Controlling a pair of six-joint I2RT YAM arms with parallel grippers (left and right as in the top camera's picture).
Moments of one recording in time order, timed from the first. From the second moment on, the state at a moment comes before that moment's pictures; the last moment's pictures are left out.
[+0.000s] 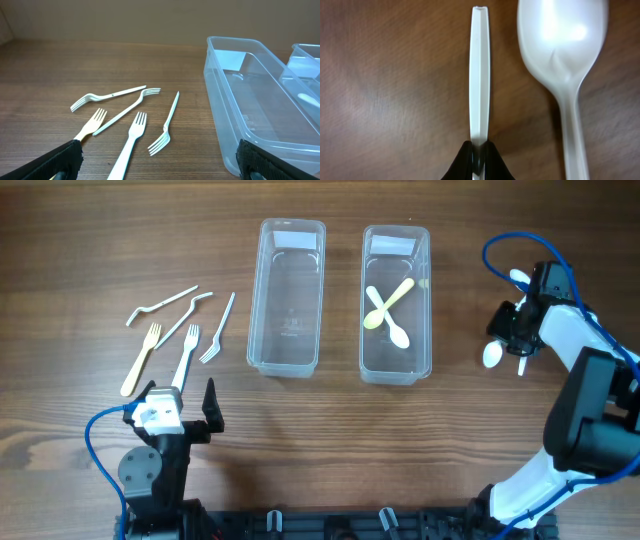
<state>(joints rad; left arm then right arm) 0.10 0.01 0.10 -0.31 0.09 -0.03 -0.27 1.89 1.11 -0.50 -0.01 0.28</state>
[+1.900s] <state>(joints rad) 0.10 0.01 0.10 -0.31 0.09 -0.03 -0.32 1.94 1.20 -0.61 0.11 0.10</state>
